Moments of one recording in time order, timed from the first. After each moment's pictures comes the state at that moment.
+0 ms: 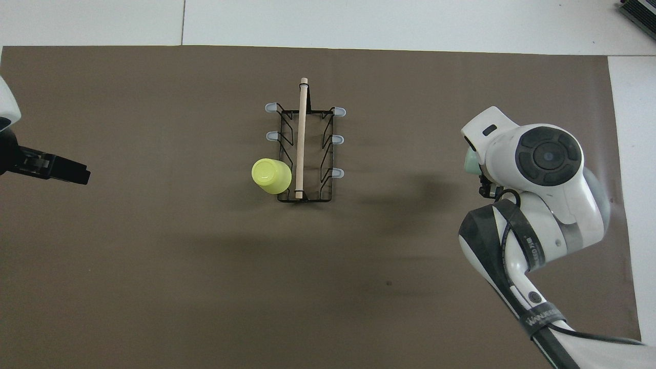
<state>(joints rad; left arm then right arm) -0.08 -0.02 0.02 -1.61 -0.01 1.57 0.20 0.10 0.09 0.10 -2.01 -0.34 2.22 -1.00</state>
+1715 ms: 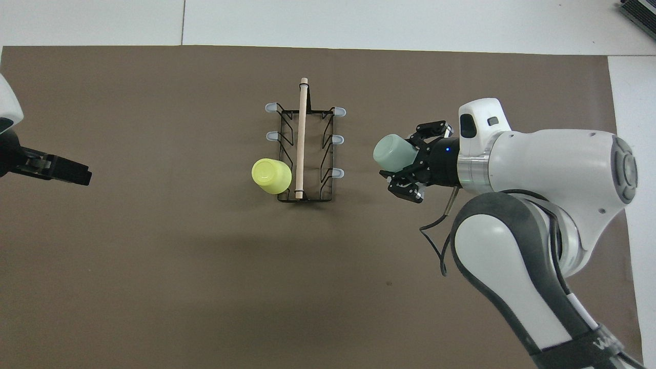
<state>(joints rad) -0.09 -0.02 0.02 -1.61 -0.01 1.57 0.20 0.22 0.02 0.11 -2.00 0.68 2.36 -1.13</state>
